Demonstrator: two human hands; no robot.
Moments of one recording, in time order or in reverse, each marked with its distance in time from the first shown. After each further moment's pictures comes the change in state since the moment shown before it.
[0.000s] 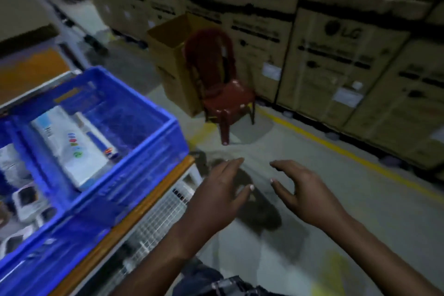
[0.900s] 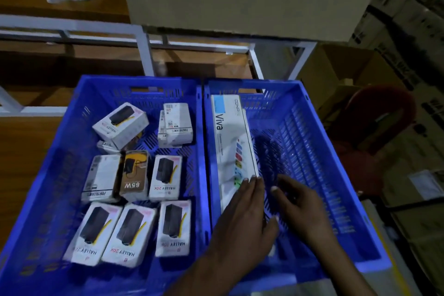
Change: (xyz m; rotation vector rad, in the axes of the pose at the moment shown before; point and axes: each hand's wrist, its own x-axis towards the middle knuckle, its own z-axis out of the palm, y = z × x) left_hand -0.021 -0.263 -0.196 -0.072 0.379 -0.578; right_hand 0.294 -0.297 0.265 0.149 -0.416 -0.133
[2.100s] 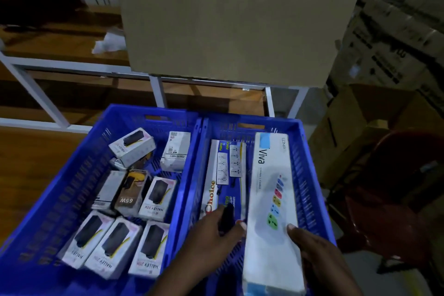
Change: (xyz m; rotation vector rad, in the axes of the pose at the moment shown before) left_hand 0.031 0.033 -0.009 -0.451 0.119 -0.518; right_hand 0.012 0.025 -0.091 0.885 -0.417 0.558
